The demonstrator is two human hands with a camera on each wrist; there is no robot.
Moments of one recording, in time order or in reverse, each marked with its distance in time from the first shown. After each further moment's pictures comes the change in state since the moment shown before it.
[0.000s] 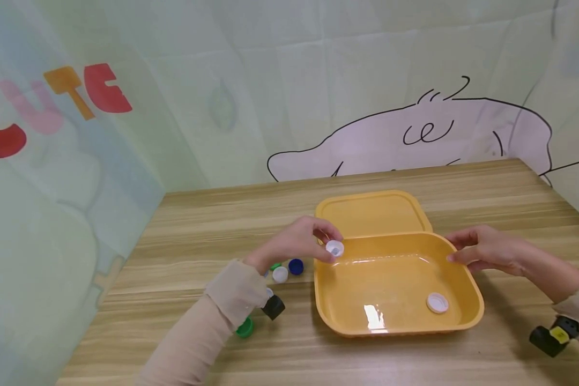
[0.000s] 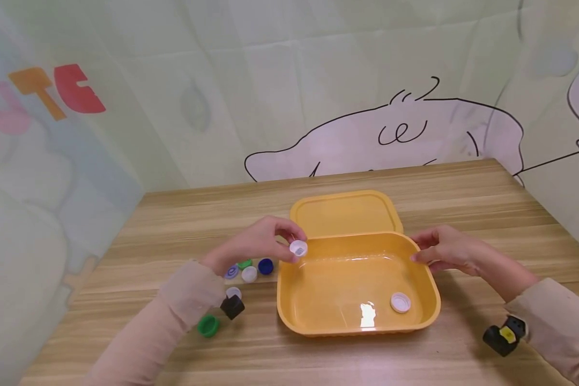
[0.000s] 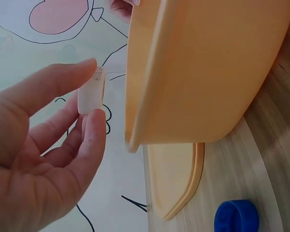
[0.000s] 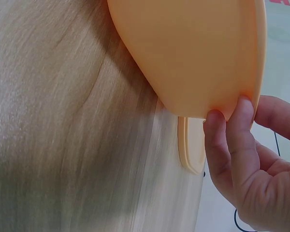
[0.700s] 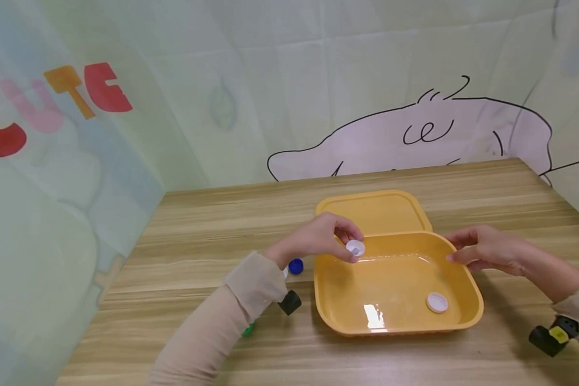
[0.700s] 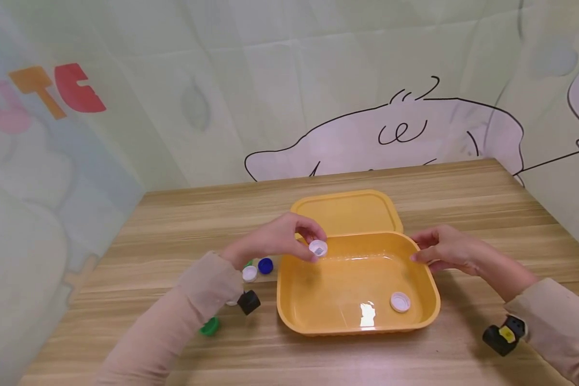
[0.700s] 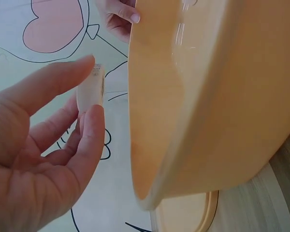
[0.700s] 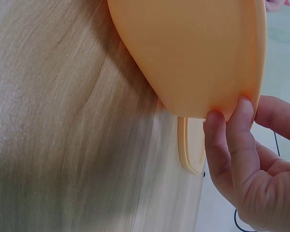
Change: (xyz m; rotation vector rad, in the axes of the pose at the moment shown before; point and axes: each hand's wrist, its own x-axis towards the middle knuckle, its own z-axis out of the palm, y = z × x) left_hand 0.022 0.020 0.016 0.008 -0.064 0.037; right_hand -0.001 0.000 0.000 0.007 -0.010 -0.008
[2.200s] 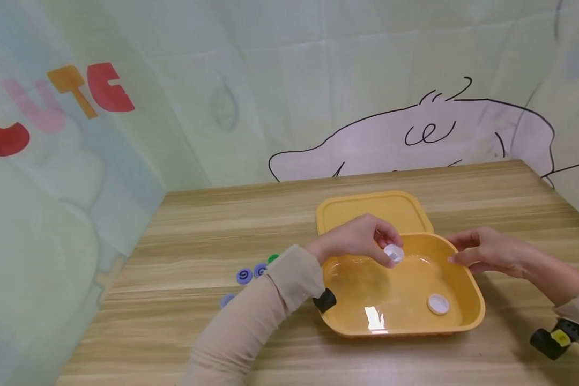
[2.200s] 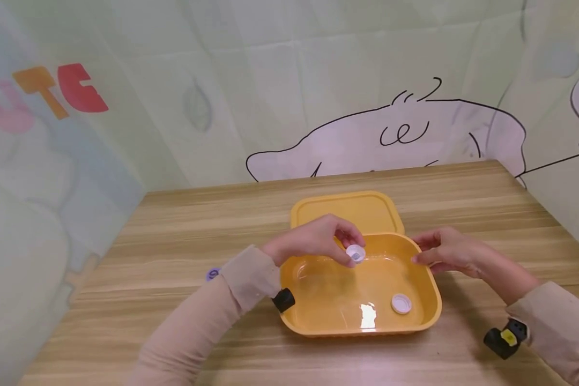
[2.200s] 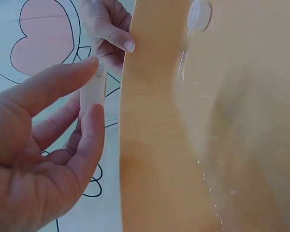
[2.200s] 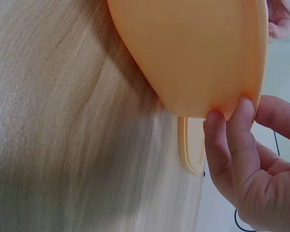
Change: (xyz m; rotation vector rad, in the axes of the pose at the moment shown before) left_hand 0.044 0.021 0.033 0.018 -0.090 0.051; right_hand 0.000 0.001 0.002 -0.005 0.008 0.004
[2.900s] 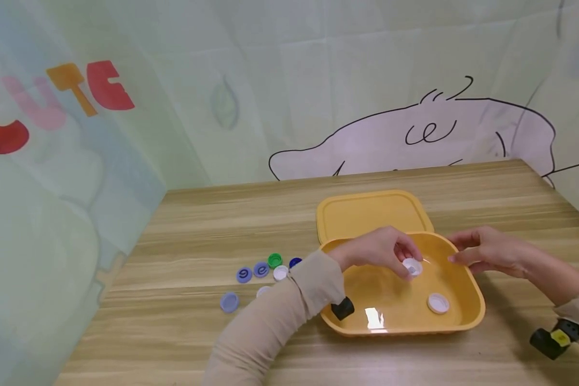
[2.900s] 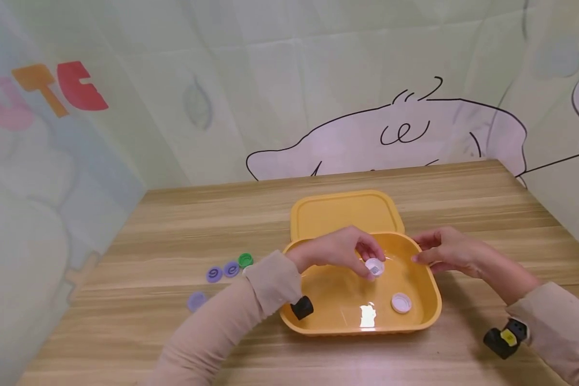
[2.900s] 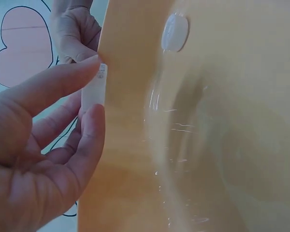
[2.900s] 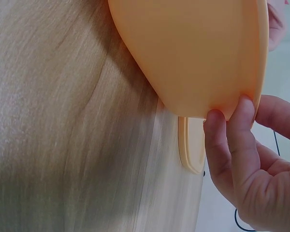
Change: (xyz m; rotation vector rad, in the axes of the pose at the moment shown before) left_hand 0.025 -0.003 0.028 -0.013 -0.103 0.022; right_hand 0.000 0.000 -0.001 0.002 -0.009 -0.010
